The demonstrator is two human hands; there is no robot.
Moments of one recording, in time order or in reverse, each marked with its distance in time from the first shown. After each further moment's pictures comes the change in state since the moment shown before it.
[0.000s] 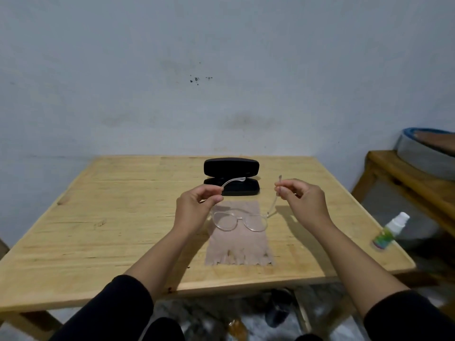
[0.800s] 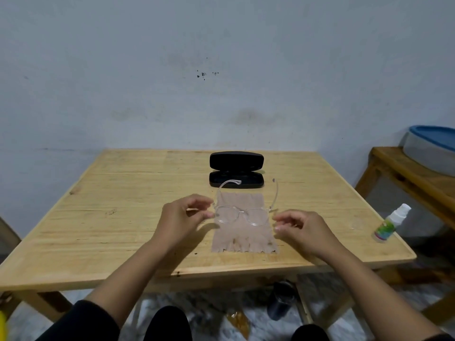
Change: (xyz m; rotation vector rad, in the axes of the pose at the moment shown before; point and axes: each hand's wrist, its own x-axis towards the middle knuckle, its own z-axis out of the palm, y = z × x) left_hand -0.046 0.004 -0.049 0.323 -0.138 0.018; right_hand -0.061 0.007 -0.007 -0.051 -0.365 0.220
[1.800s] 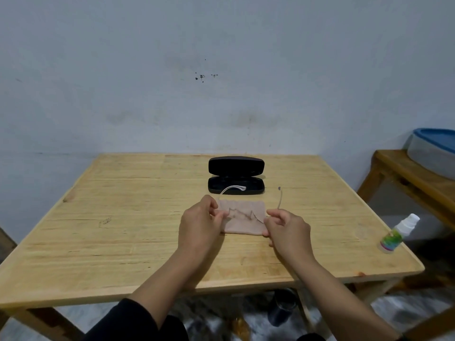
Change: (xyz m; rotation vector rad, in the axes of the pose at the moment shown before) left_hand 0.020 0.013 0.051 0.223 0.229 -0.059; right_hand 0.026 -0.007 0.049 -0.009 0.363 0.118
